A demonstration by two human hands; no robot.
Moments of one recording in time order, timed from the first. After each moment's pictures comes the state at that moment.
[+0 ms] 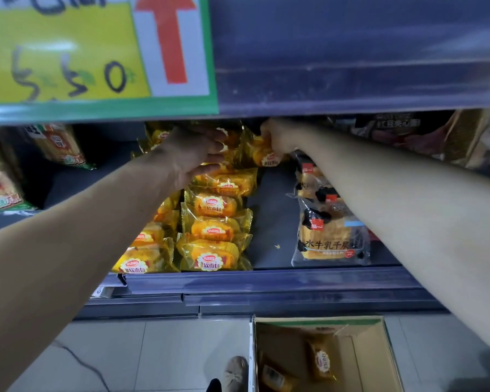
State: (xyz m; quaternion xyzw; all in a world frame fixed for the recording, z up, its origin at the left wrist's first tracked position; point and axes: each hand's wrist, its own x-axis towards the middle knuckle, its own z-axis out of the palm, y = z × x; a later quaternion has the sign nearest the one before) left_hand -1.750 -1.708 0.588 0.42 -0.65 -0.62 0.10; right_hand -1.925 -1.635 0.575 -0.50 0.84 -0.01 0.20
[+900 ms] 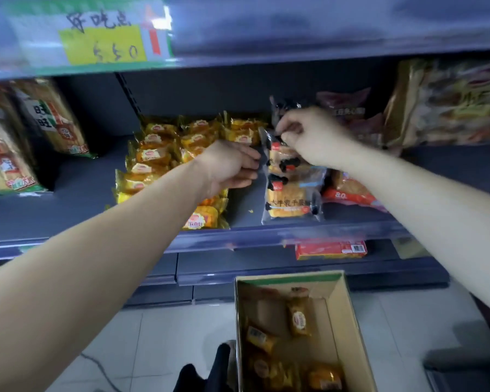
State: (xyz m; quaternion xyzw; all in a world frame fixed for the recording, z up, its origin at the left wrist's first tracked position) left_hand -1.737 -1.565 0.634 0.38 -0.65 -0.66 0.03; right_hand -1.871 -1.466 0.646 -0.48 0.83 -0.27 0.09
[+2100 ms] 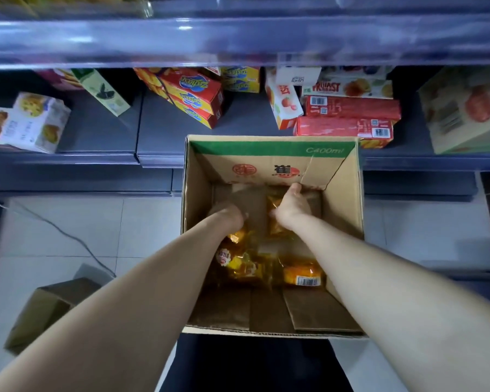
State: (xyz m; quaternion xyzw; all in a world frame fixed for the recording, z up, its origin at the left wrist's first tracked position) left_hand -1.660 -1.385 0.259 0.49 -0.72 -0.35 -0.34; right_hand -1.759 -1.302 0.250 -0.13 0.90 -0.10 0.41
